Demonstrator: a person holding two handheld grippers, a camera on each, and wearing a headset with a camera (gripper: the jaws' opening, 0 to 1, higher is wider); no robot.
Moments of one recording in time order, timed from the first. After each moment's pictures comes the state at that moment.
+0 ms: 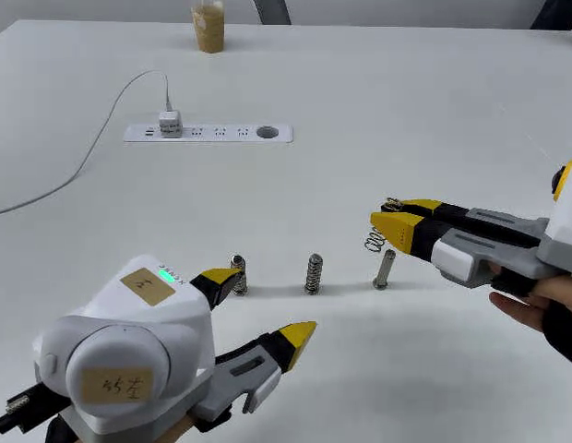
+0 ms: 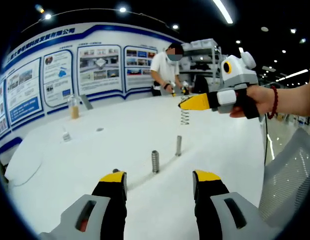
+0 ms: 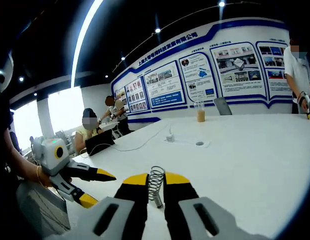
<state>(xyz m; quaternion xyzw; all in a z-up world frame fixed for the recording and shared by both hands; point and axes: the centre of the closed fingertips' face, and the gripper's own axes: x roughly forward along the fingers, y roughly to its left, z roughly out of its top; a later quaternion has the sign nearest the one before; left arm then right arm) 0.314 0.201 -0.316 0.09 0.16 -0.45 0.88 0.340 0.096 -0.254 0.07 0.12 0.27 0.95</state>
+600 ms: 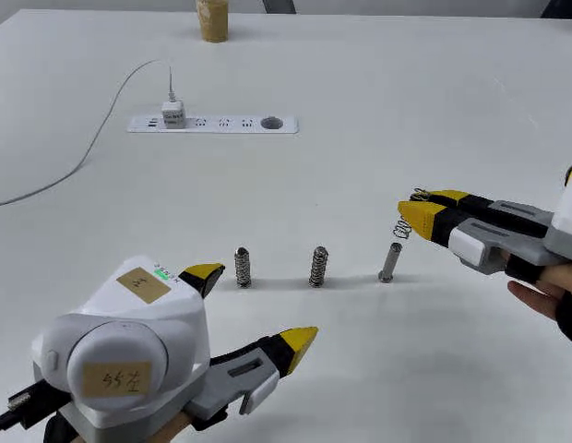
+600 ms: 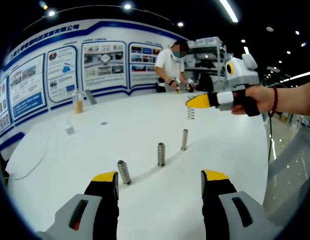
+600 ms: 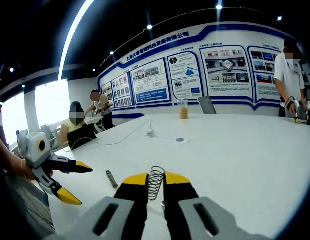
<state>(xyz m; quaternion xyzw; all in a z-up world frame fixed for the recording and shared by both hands) 0.319 0.210 -0.329 0.09 0.18 -0.43 0.88 0.356 0.061 -0.275 0.04 0.13 0.20 0.97</state>
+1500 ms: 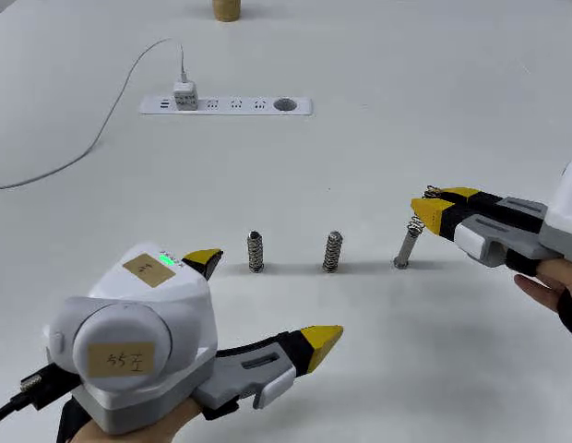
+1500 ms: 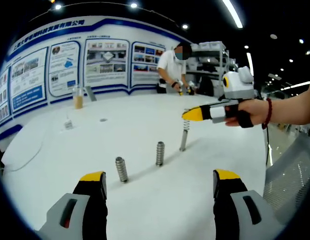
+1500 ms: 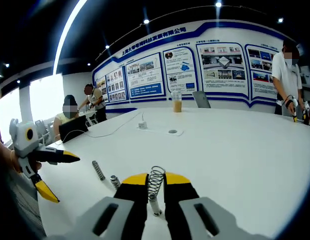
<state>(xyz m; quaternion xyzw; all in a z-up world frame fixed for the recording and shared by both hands) 0.320 0.209 -0.334 0.06 0.19 -0.43 0.88 0.370 0.053 -0.308 0.03 0.15 0.18 0.97</state>
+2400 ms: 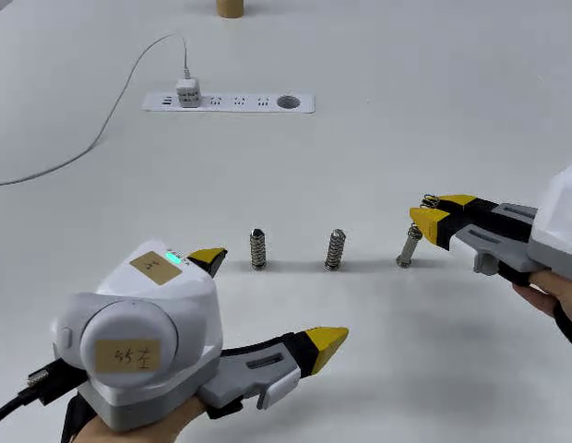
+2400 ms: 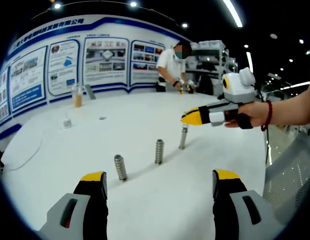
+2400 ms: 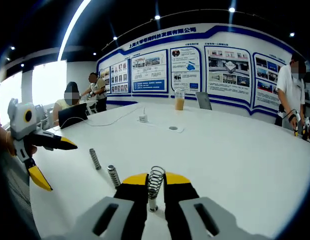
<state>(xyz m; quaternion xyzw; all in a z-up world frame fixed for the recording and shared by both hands) 0.319 0.209 -0.338 0.06 0.19 -0.43 0.88 0.367 0.057 -0.319 -0.04 0.16 0.18 0.97</state>
